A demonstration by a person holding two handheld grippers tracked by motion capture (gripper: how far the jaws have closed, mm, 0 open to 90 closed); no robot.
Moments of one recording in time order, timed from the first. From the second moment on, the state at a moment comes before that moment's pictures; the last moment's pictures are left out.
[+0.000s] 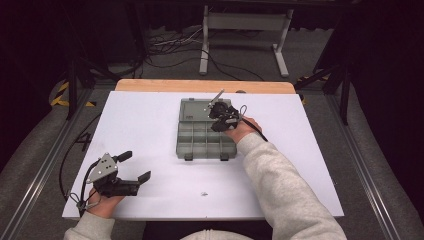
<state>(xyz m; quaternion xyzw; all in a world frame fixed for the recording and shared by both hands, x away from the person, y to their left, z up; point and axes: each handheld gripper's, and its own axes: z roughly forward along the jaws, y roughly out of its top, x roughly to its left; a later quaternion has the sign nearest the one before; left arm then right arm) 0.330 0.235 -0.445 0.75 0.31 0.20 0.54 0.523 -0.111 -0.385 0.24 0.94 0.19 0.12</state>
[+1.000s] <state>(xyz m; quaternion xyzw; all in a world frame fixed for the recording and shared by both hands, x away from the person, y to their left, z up) 0.330 0.235 -0.445 0.75 0.31 0.20 0.54 0.505 -0.110 -0.370 0.24 0.93 0.22 0.15</state>
